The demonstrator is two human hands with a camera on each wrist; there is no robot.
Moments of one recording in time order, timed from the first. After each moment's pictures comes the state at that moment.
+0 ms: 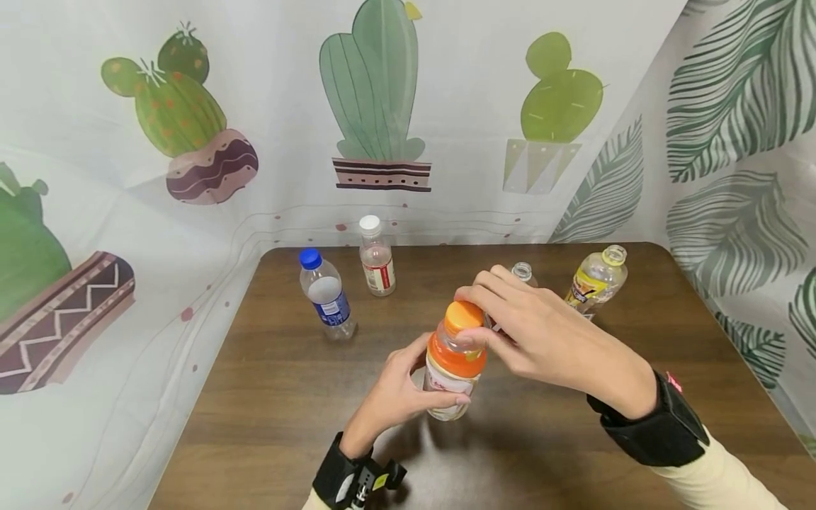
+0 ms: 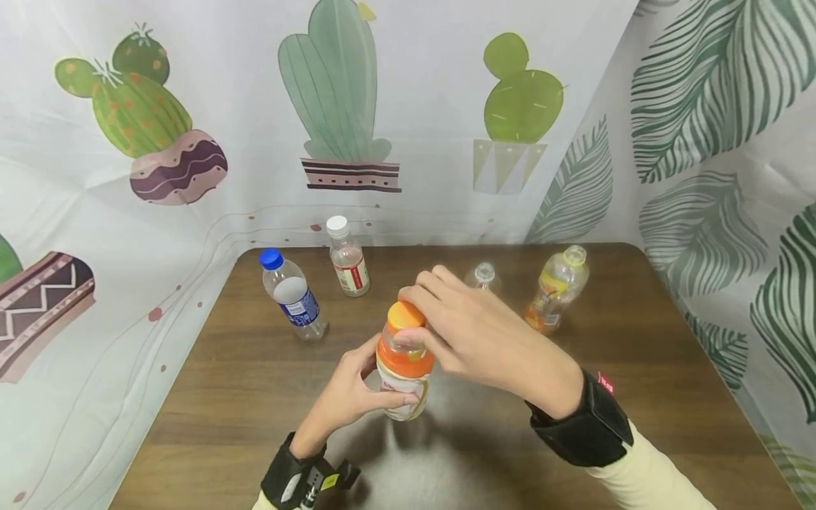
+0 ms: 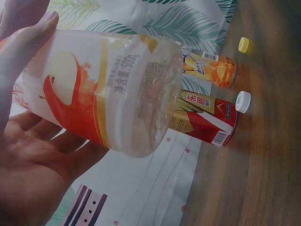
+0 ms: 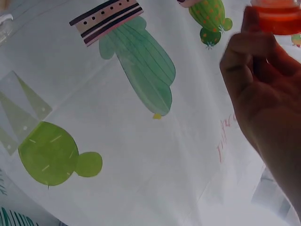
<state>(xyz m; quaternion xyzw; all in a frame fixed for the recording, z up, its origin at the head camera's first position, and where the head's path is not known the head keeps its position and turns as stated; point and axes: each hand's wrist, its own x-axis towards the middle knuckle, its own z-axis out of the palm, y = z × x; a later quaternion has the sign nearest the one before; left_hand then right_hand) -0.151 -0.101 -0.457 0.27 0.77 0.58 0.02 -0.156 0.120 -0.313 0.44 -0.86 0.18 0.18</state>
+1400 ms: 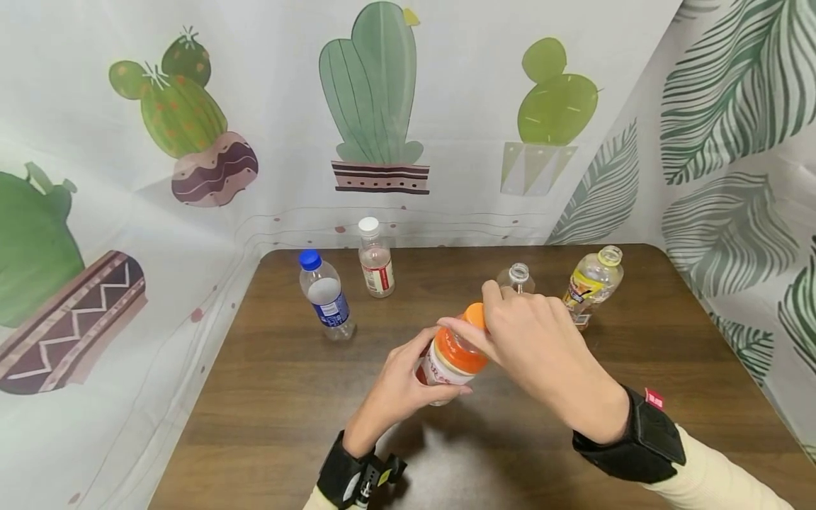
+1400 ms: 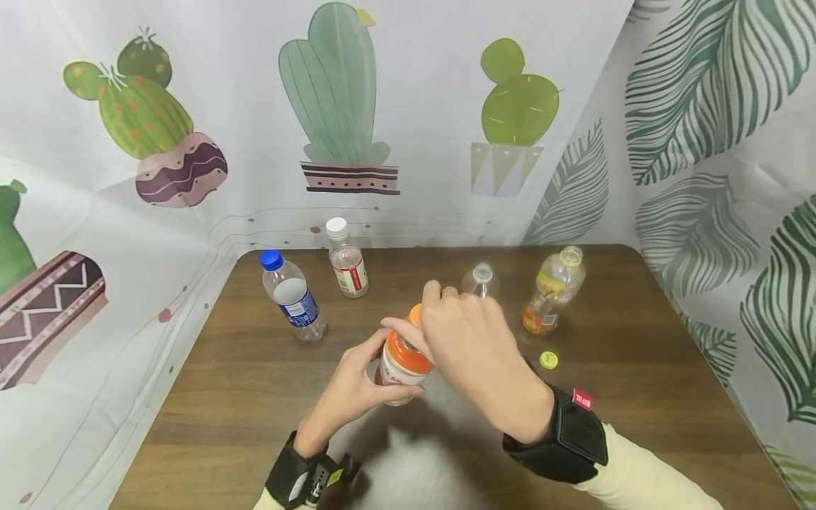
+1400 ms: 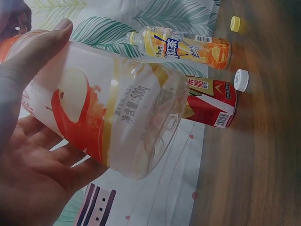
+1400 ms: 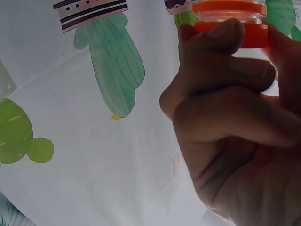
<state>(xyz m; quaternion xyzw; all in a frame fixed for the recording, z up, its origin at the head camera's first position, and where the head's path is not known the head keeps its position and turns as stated) -0.154 -0.097 -0.457 0.27 0.82 0.49 -0.07 -0.134 0.098 -0.318 0.26 -0.92 0.05 0.30</state>
